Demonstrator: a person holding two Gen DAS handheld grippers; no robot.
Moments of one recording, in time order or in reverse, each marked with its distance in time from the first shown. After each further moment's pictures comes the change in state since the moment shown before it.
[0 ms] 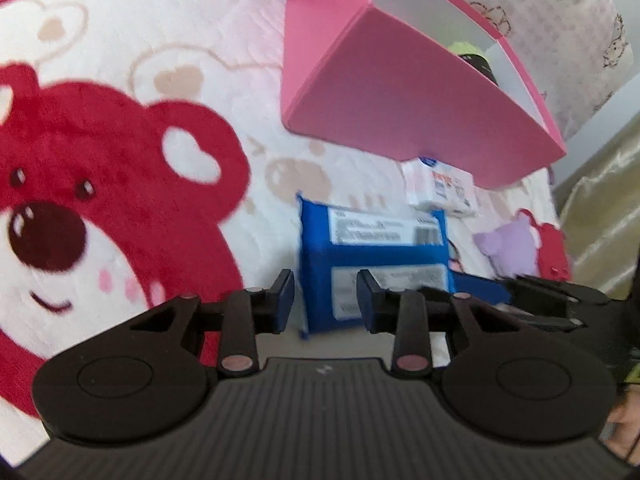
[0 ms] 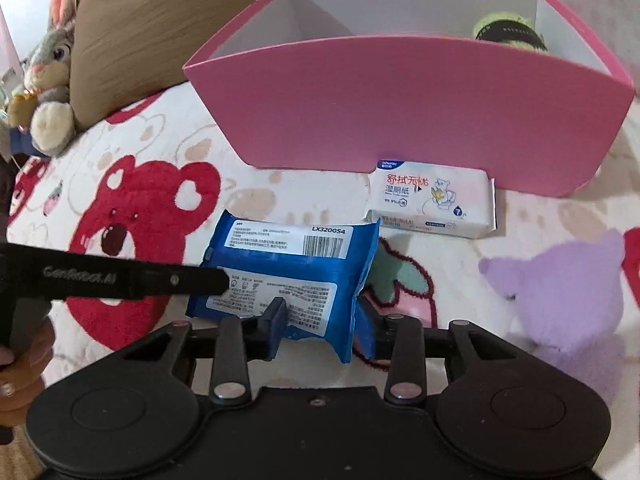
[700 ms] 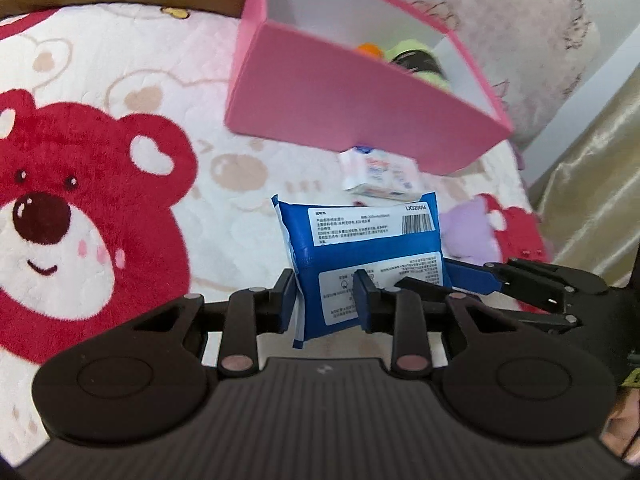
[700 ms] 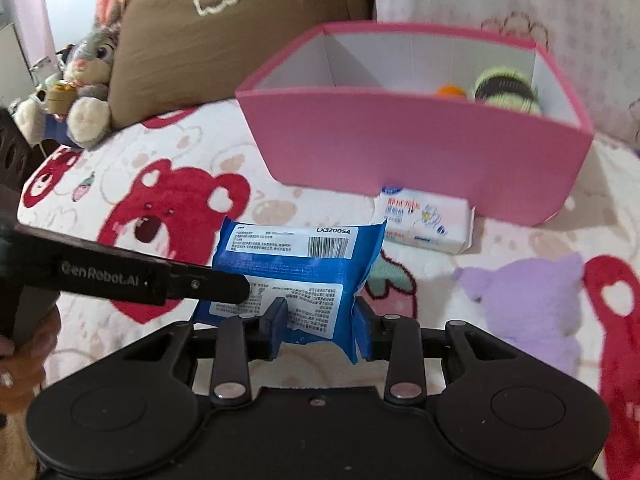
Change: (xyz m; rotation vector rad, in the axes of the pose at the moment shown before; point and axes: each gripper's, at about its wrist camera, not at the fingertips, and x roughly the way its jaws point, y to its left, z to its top) left arm -0.042 -0.049 -0.023 0.049 -0.032 -0.032; right arm -0.061 0.012 -0.018 -0.116 -0.093 0.011
